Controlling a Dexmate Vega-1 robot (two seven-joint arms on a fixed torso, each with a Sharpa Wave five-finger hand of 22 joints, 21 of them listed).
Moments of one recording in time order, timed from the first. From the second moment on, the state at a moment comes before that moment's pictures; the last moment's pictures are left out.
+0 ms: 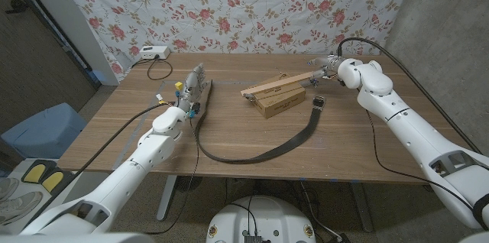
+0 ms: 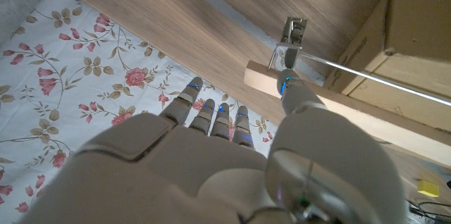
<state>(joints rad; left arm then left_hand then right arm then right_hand) 0.86 0.48 0.34 -1.36 -0.59 -0.21 0.03 0.05 0.08 0.49 0.14 0.25 -0.17 0.02 0.18 0.17 -0.17 0.02 0.20 0.18 -0.17 0.04 0.19 0.17 -0.12 0.08 0.40 0.18 -0.60 -0.57 -0.41 -1.53 -1.05 -0.09 0.52 0.60 0.06 0.50 -0.18 0.19 0.09 -0.07 0.18 0.18 0.06 -0.03 0.19 0.19 0.01 -0.01 0.19 0.18 0.20 0.06 0.20 0.17</state>
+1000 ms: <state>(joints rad) 0.88 0.47 0.34 -1.40 -0.59 -0.19 0.08 0.05 0.08 0.48 0.13 0.25 -0.17 0.02 0.18 0.17 -0.17 0.02 0.20 0.18 -0.17 0.04 0.18 0.17 -0.11 0.08 0.39 0.18 -0.53 -0.51 -0.47 -1.43 -1.17 0.08 0.60 0.64 0.02 0.53 -0.18 0.18 0.05 -0.08 0.19 0.19 0.03 -0.03 0.19 0.20 0.05 -0.02 0.20 0.18 0.23 0.08 0.21 0.17</state>
